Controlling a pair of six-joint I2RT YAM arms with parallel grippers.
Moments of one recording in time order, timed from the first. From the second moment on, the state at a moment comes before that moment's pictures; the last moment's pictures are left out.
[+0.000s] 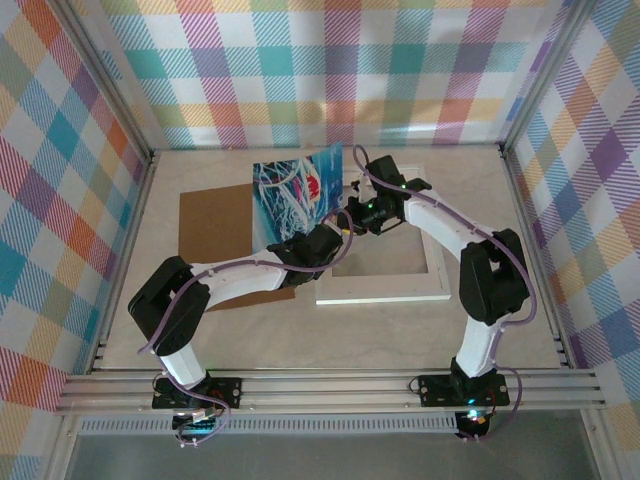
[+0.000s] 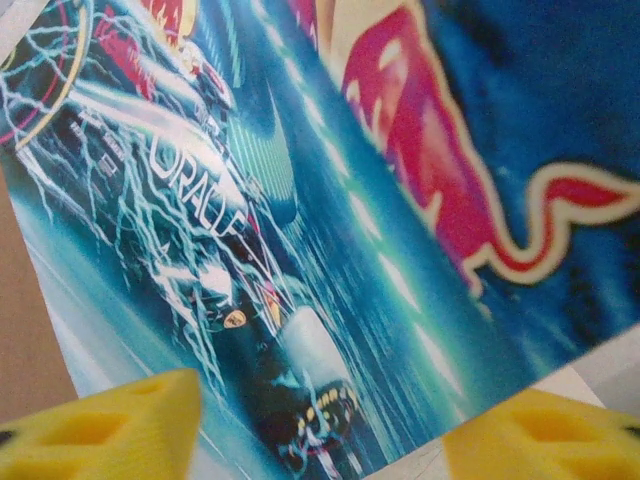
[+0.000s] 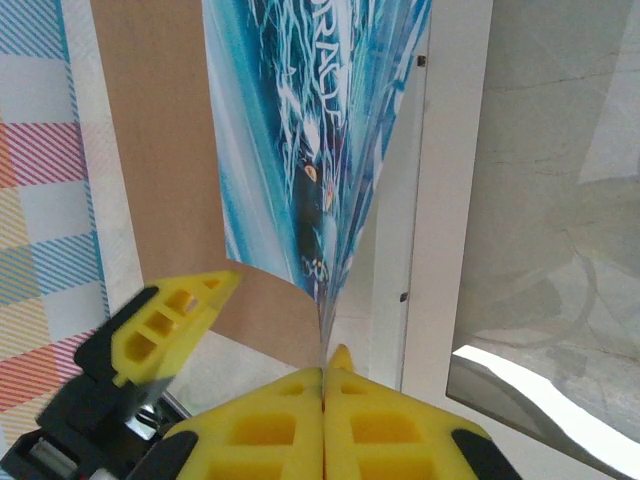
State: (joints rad) left arm -0.85 1.71 1.08 -0.31 -0.51 -0.01; right arm 0.46 1.84 1.46 -0.65 -0.58 0.60
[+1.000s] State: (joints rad) left arm -0.83 1.71 1.23 -0.44 -0.38 -0.08; right arm 0.16 1.63 1.43 -0.54 -0.55 0.64
